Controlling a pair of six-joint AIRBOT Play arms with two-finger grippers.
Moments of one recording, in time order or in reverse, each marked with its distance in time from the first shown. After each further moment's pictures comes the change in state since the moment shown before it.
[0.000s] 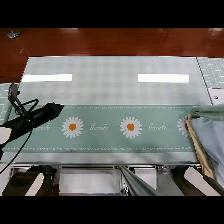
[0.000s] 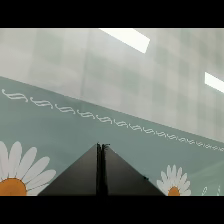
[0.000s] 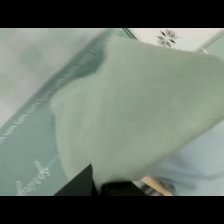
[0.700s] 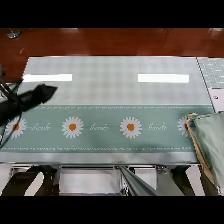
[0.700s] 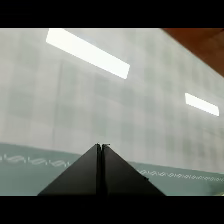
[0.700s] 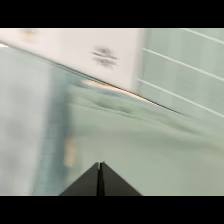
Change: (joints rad) left arm 0.064 -0.139 0.249 -0.113 -0.015 0.138; right arm -0.355 0.230 -0.419 0.317 -0.461 -0.040
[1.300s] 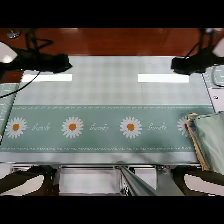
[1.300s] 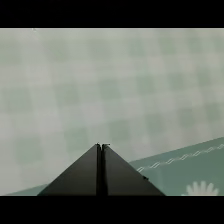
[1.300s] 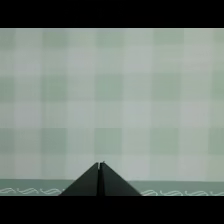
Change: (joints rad) left arm -0.179 -0.613 0.661 0.409 -0.307 -0.099; right arm 1.097 -0.623 0.290 -0.271 -0.197 -0.049
